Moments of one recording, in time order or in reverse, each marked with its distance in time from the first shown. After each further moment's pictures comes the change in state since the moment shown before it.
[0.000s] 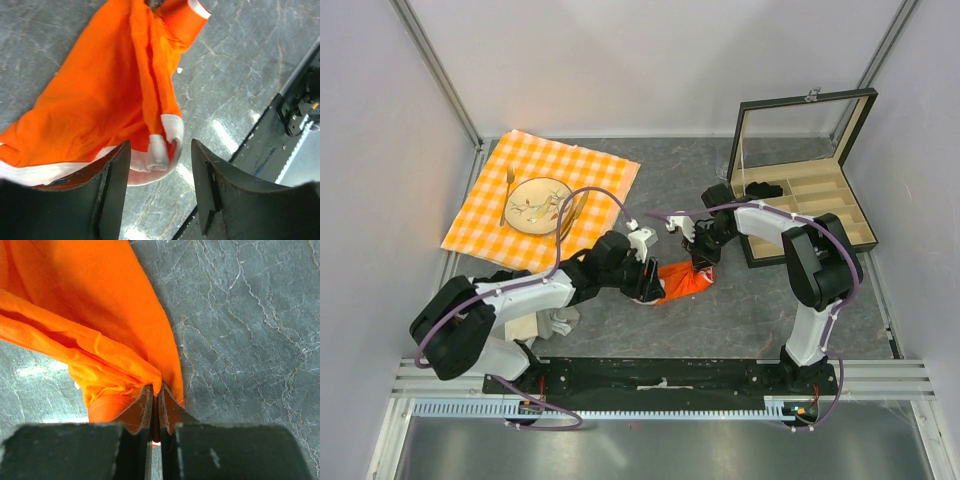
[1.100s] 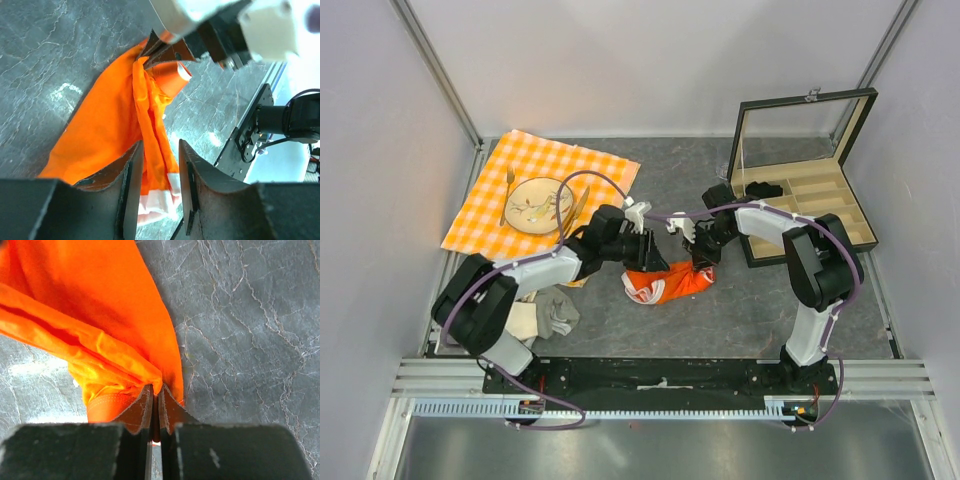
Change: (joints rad) left arm 0.154 0.196 0.153 0.084 0.221 -0.104; right arm -0.004 -0.007 -0.008 0.001 -0.002 -0.045
